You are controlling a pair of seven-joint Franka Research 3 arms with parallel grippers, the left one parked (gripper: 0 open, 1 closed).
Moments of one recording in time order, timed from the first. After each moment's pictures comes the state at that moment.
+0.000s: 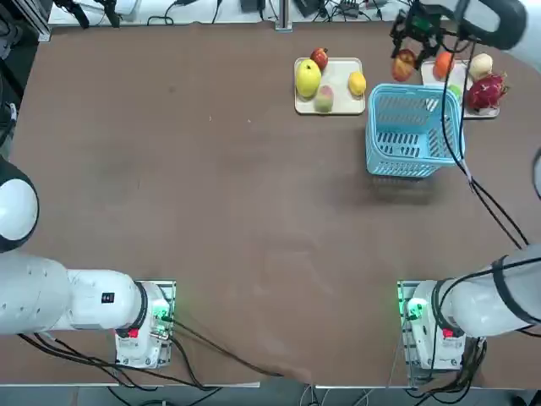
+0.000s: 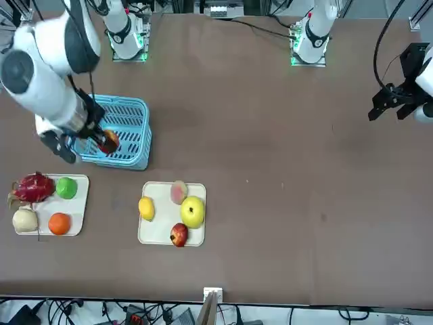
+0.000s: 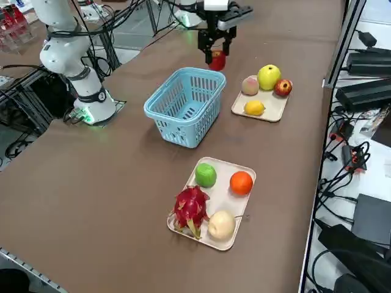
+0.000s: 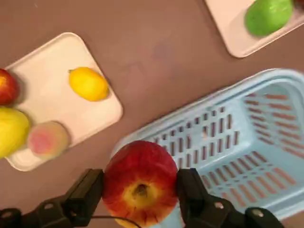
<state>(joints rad) 0.26 0.23 -0.03 -1.69 0.02 1.85 0.79</state>
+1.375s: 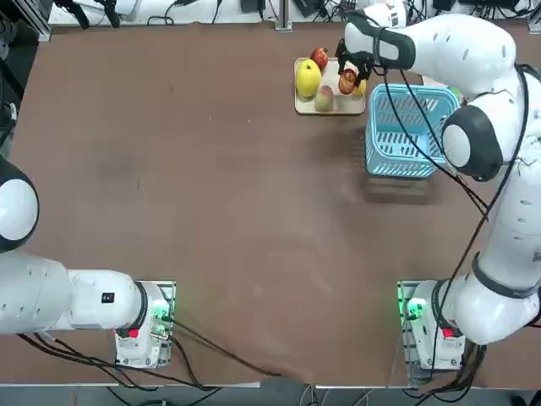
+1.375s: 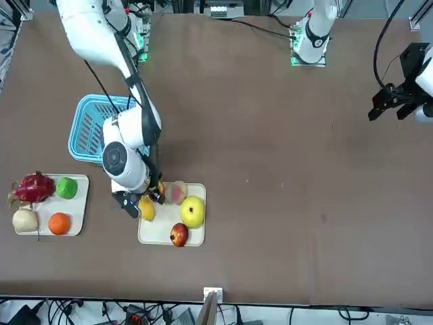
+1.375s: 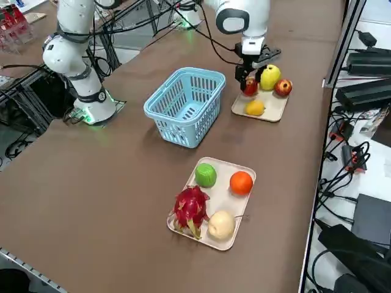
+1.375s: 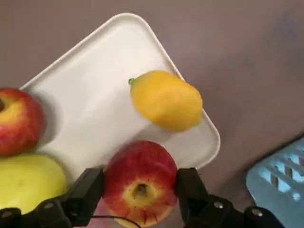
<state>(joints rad) 0.39 0.71 -0.04 -1.45 0.03 2.16 0.97</state>
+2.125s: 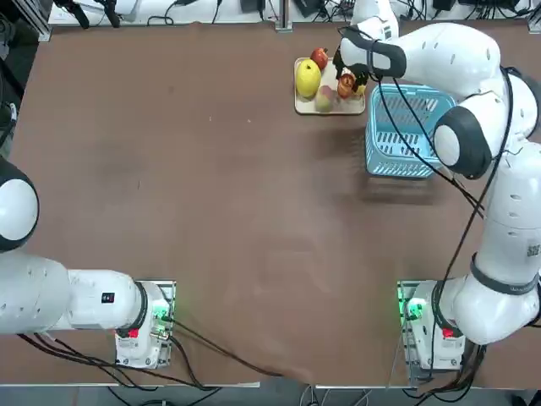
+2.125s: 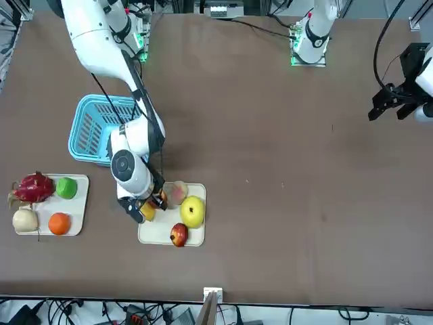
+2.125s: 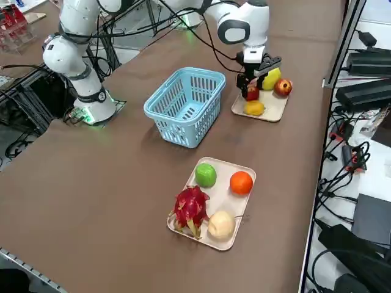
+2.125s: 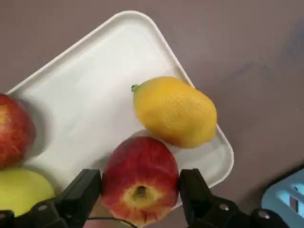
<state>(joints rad) 0.40 0.75 -0.04 -1.43 0.01 2.21 0.97</state>
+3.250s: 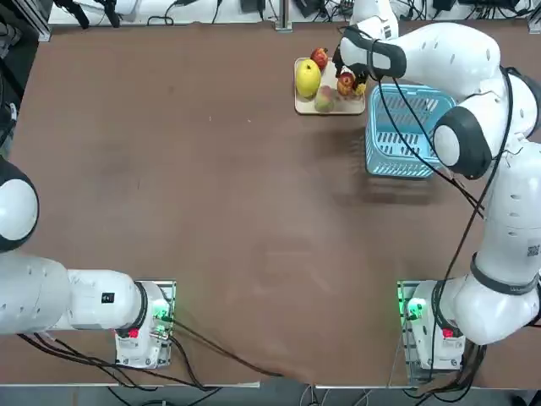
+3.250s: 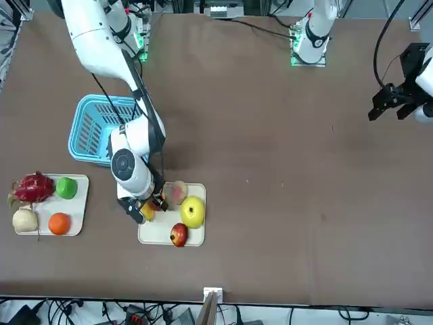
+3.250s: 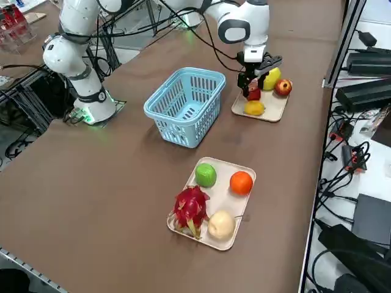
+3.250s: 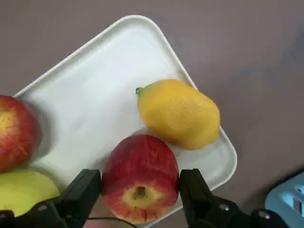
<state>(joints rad) 0.40 0.75 -0.04 -1.43 0.01 2.22 1.00</state>
